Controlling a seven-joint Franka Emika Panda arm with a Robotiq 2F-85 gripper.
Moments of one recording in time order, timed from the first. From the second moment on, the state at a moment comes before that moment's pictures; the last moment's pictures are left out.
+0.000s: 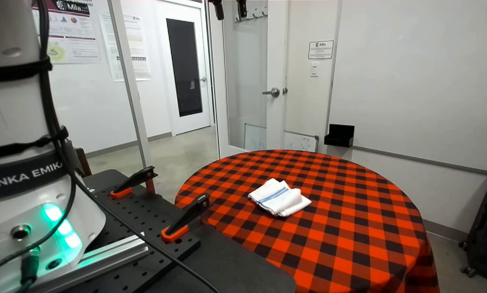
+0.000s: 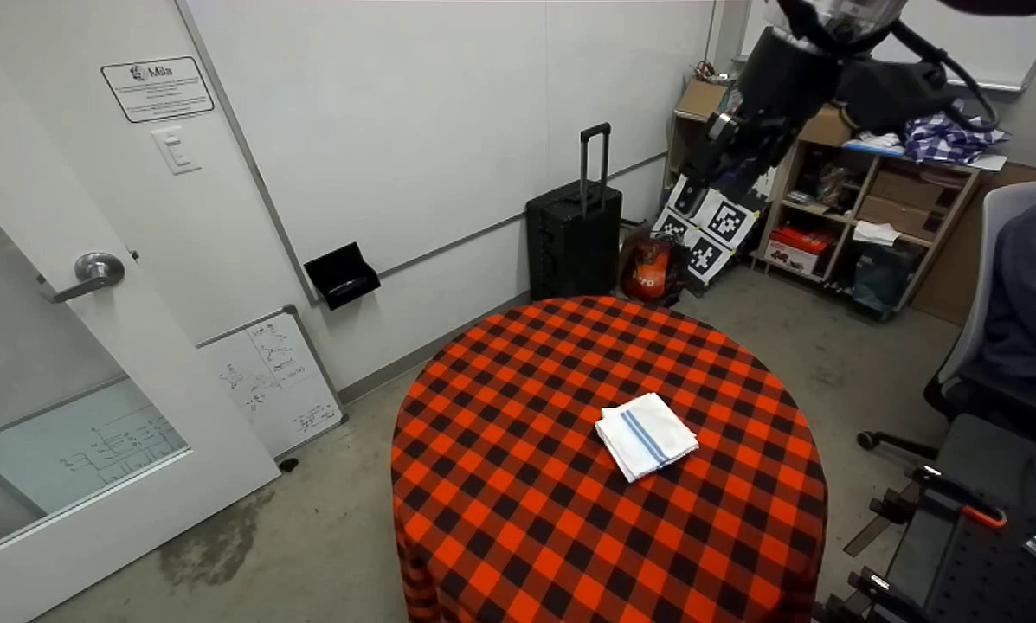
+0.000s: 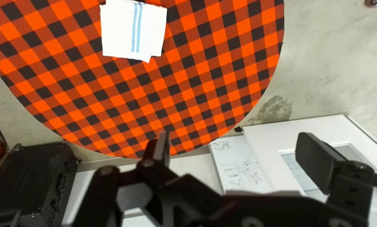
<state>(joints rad) 0.00 -0.38 0.08 -2.35 0.12 2.29 0.15</state>
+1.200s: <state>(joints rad) -0.01 -0.07 0.11 -2.38 -0.07 2.46 0.43</state>
